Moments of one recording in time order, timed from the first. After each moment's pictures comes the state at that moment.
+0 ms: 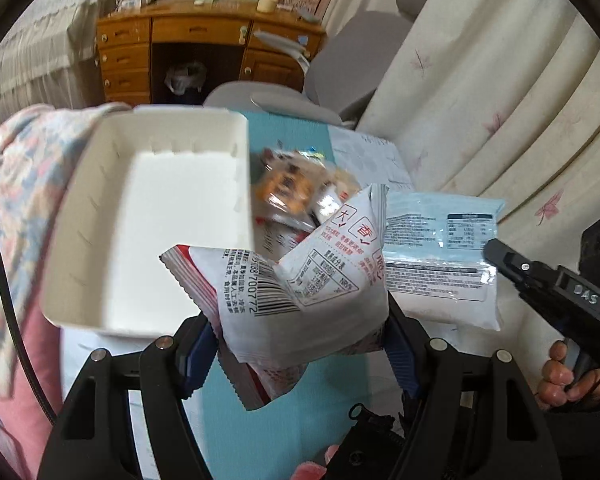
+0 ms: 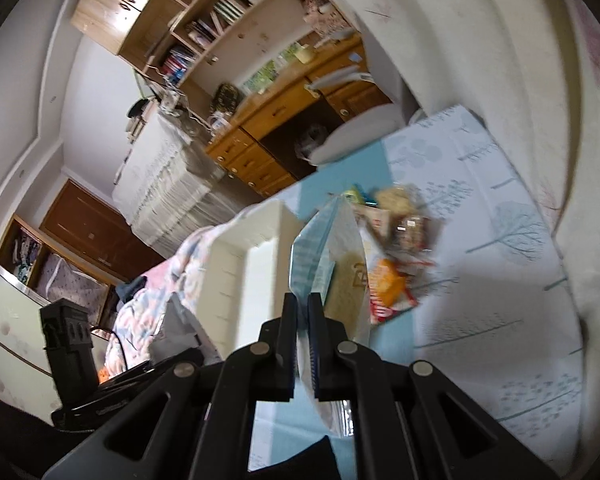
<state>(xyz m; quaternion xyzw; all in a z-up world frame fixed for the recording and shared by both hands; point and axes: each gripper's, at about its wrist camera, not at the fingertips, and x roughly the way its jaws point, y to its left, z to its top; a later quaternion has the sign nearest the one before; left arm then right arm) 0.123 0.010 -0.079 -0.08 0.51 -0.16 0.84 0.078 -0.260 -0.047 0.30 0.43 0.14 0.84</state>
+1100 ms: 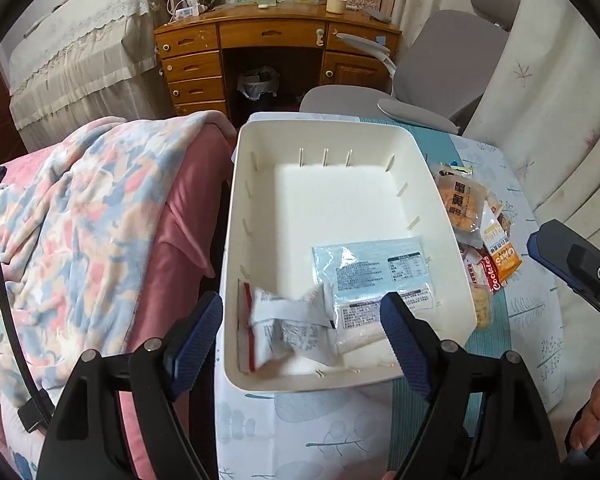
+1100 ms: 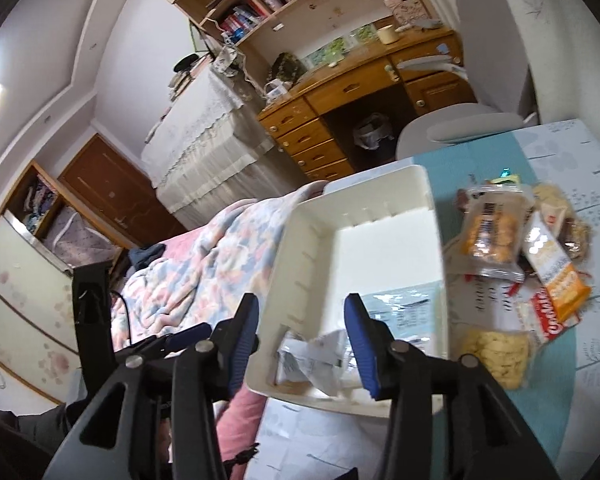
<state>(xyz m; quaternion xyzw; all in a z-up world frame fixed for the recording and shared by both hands) 0.171 0.155 -0.105 0.00 0.52 -0.06 0.85 0.133 -0.057 -0.053 0.24 0.42 0.20 0.85</state>
